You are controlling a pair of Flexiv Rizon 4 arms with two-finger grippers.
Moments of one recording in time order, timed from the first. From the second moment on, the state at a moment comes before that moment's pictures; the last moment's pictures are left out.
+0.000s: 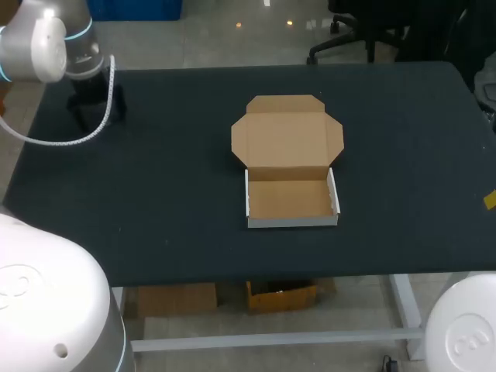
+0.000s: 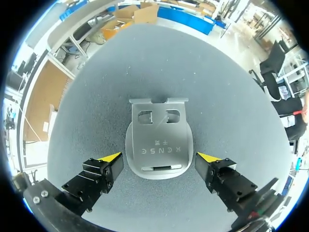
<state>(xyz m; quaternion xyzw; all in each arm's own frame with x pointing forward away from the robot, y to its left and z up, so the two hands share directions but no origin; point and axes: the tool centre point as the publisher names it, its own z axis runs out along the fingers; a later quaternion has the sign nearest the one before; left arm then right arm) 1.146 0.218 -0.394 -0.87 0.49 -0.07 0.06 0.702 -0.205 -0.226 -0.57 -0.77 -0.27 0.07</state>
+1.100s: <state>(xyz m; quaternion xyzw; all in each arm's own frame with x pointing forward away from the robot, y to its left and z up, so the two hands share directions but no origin) 1.152 0.222 -0.391 -0.86 0.49 -0.07 0.06 0.702 -0.205 -0.226 -0.57 -0.77 -0.27 0.07</state>
